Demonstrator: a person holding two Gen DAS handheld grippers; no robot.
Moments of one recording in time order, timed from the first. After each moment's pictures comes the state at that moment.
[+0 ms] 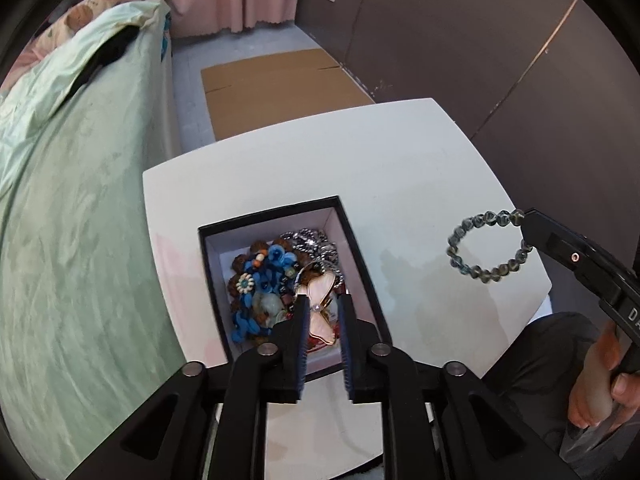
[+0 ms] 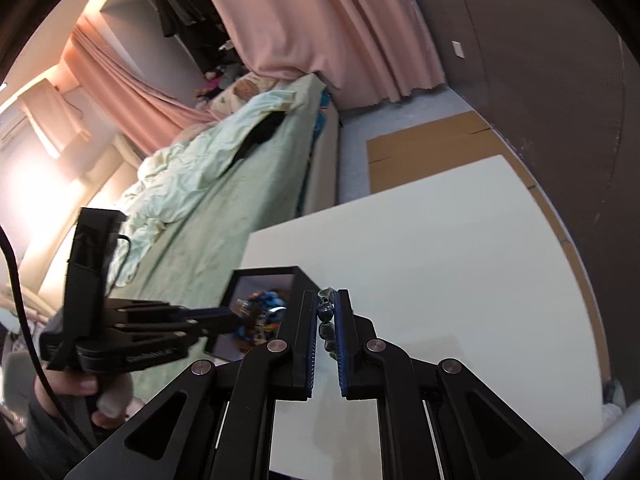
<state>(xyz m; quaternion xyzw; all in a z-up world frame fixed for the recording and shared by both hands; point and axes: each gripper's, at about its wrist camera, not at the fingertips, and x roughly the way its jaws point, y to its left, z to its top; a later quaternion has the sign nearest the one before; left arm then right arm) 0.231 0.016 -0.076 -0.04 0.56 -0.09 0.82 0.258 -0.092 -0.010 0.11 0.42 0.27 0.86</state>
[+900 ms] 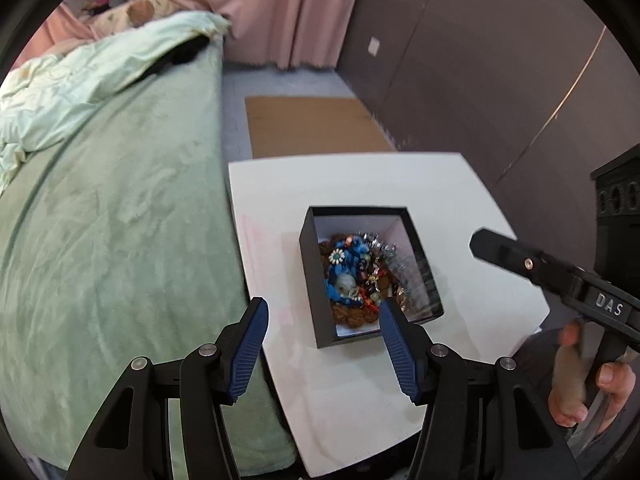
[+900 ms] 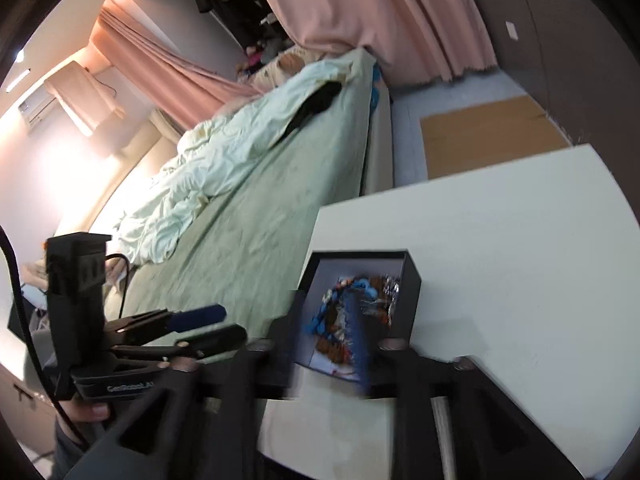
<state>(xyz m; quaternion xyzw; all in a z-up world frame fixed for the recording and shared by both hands) 0.160 0.084 -0.058 -0.11 0.47 -0.04 0.88 0.259 -0.021 -0.028 0.11 0.45 0.32 0.82</state>
